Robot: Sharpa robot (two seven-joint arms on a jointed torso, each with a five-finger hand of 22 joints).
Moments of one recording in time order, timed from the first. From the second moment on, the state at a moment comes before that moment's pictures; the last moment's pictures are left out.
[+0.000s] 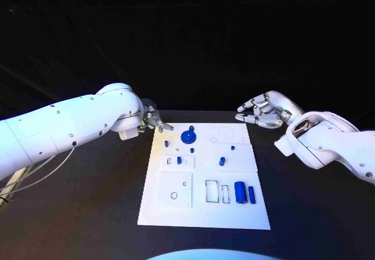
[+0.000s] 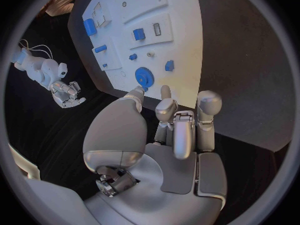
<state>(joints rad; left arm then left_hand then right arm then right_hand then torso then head) 1.36 -0.67 -0.01 1.29 -1.06 0.17 -0.64 1.07 -0.09 0.12 0.29 0.17 0.91 0.07 0.53 0.67 1.29 0.00 1.16 1.08 1.47 -0.07 1.53 1.31 0.12 1.19 0.04 1.27 0.91 1.31 -0.95 -0.11 1.61 -0.96 -0.50 0.02 1.34 -0.08 0.03 0.23 0.33 0.99 0.14 0.16 0.17 1.29 0.05 1.22 1.22 1.47 -0.01 1.43 1.31 0.05 1.40 0.09 1.30 1.31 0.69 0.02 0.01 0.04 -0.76</state>
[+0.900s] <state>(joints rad) 1.33 -0.59 -0.04 1.16 -1.06 0.23 -0.64 1.07 -0.09 0.10 0.29 0.17 0.91 0.07 0.53 0.67 1.29 0.00 1.16 1.08 1.47 -0.07 1.53 1.31 0.12 1.19 0.04 1.27 0.92 1.31 -0.95 -0.11 1.61 -0.96 -0.50 0.03 1.34 -0.08 0.03 0.23 0.33 0.99 0.14 0.16 0.17 1.29 0.05 1.22 1.22 1.47 -0.01 1.43 1.31 0.05 1.40 0.09 1.30 1.31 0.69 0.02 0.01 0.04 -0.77</state>
